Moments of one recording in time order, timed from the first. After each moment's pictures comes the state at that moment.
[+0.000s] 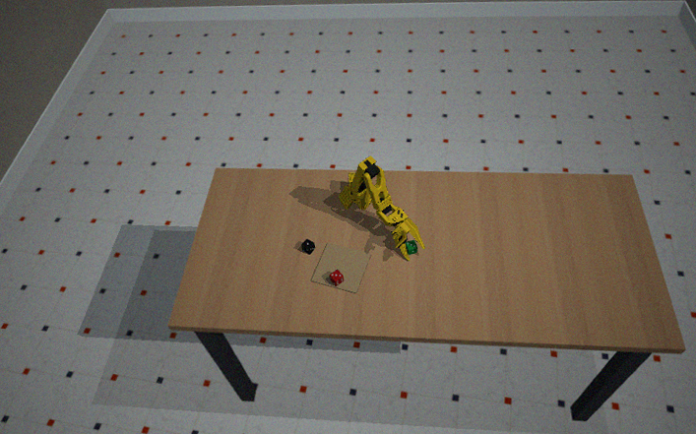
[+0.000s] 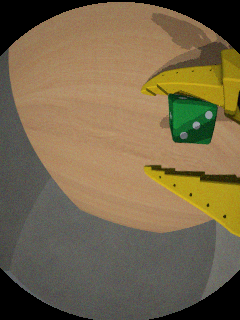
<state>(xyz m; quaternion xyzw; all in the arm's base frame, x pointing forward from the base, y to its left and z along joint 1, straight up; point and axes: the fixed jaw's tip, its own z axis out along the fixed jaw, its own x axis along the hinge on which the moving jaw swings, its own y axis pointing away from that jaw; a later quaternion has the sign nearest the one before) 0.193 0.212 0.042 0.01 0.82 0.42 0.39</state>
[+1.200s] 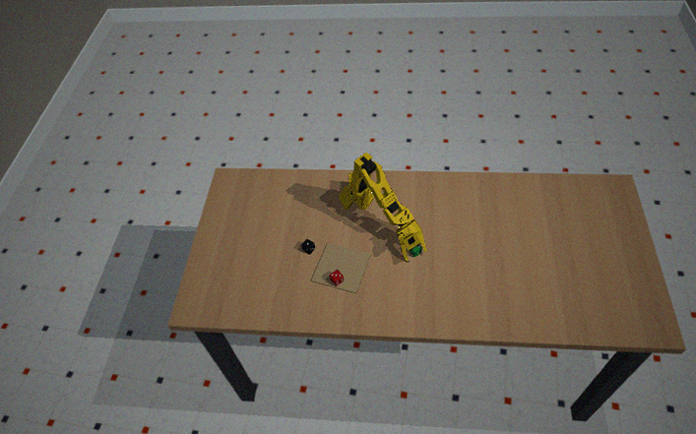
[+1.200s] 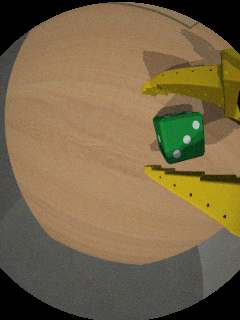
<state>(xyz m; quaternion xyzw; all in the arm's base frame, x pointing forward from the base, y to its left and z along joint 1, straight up) 0.192 0.218 0.026 -0.11 0.90 0.28 0.33</state>
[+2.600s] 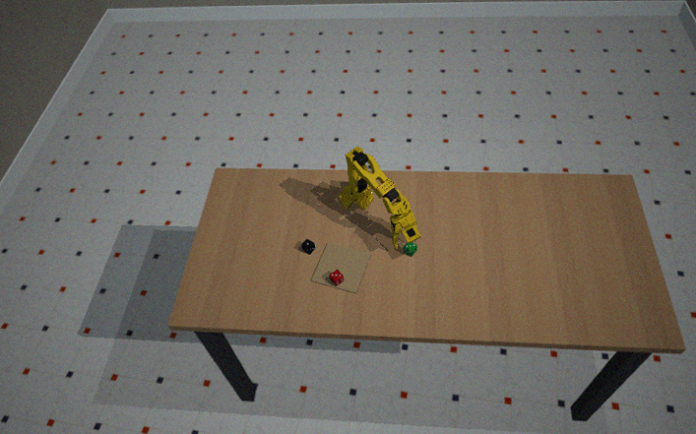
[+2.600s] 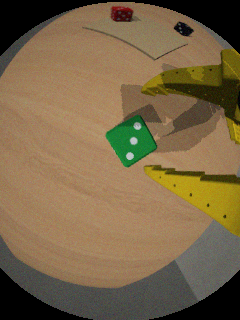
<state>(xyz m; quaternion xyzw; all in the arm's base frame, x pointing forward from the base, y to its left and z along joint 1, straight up) 0.162 0.186 0.038 -0.20 0.94 0.15 0.22</state>
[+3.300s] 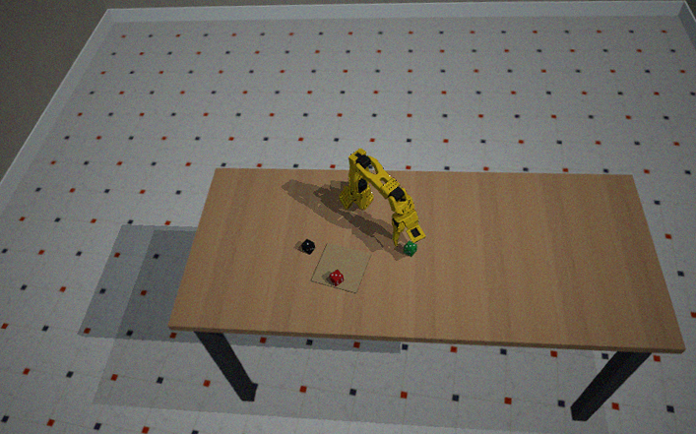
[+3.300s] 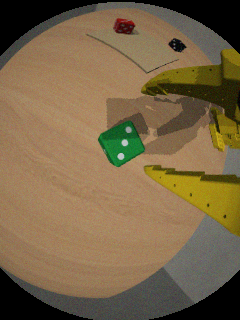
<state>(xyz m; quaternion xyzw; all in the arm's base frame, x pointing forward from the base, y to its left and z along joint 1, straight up) 0.159 0.184 0.048 -0.24 0.95 0.10 0.15</state>
